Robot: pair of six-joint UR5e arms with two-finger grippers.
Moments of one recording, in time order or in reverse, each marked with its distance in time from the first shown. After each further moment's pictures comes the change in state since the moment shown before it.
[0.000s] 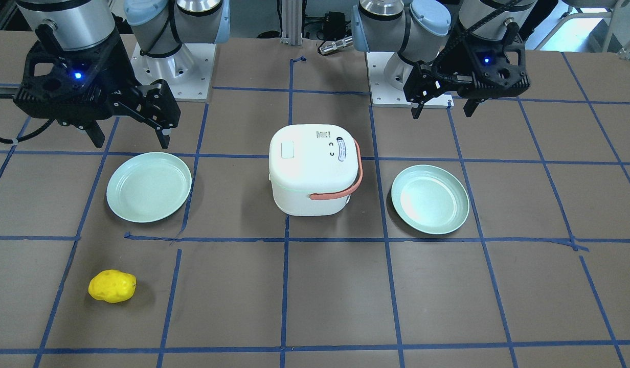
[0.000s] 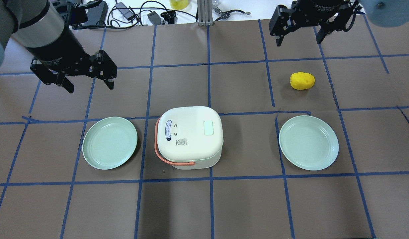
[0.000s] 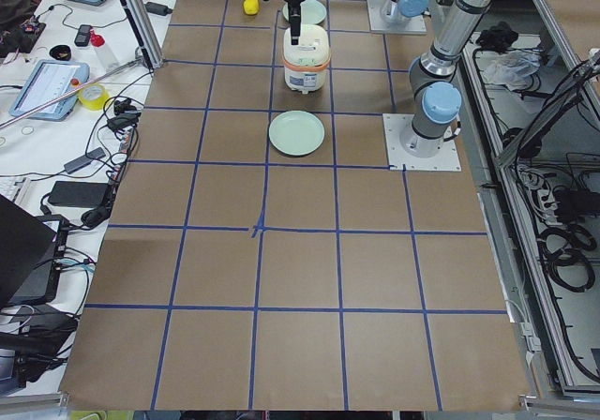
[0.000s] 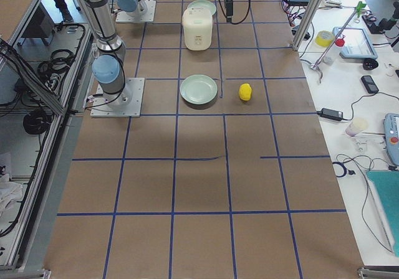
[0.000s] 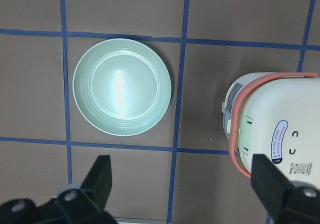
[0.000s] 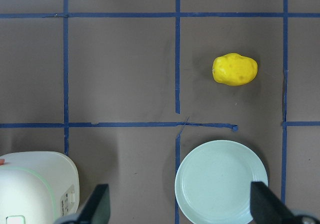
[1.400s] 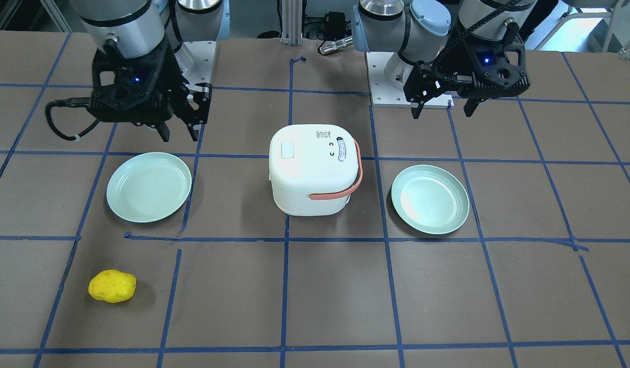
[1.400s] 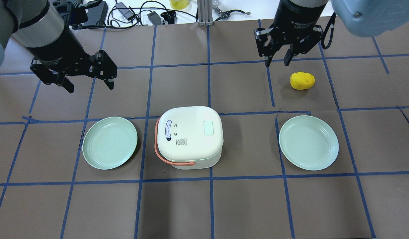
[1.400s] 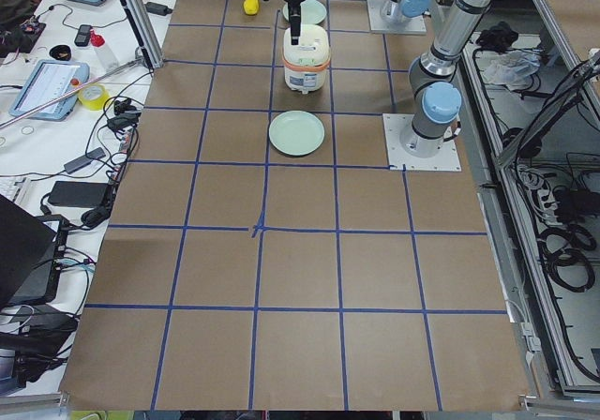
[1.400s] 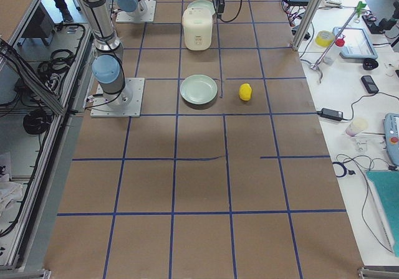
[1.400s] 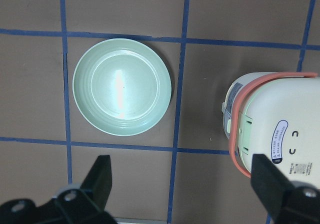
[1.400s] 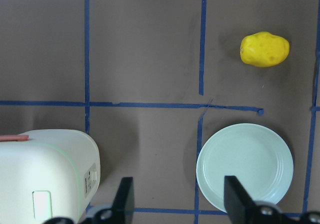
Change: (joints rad) left arm 0.000 0.000 0.000 0.000 0.000 0.001; right arm 0.094 0.010 0.027 0.093 0.050 0.070
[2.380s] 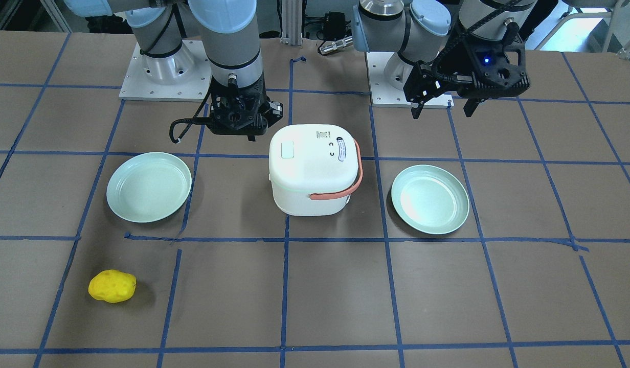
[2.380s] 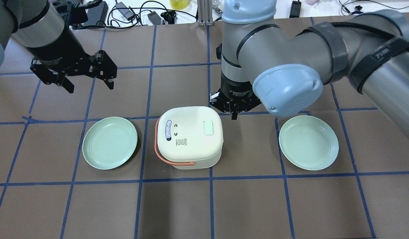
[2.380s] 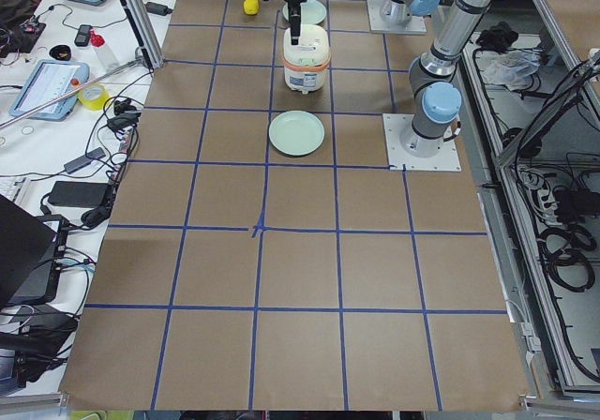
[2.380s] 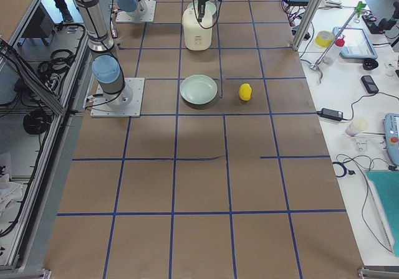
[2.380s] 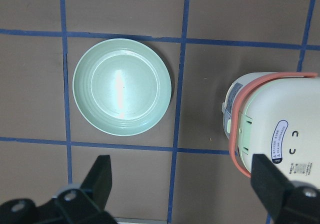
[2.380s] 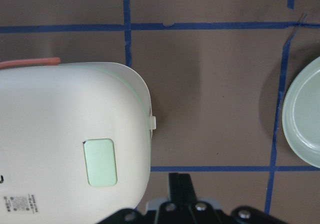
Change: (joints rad) left arm 0.000 0.000 0.000 0.000 0.000 0.000; right arm 0.212 0.012 0.240 -0.201 0.005 0.249
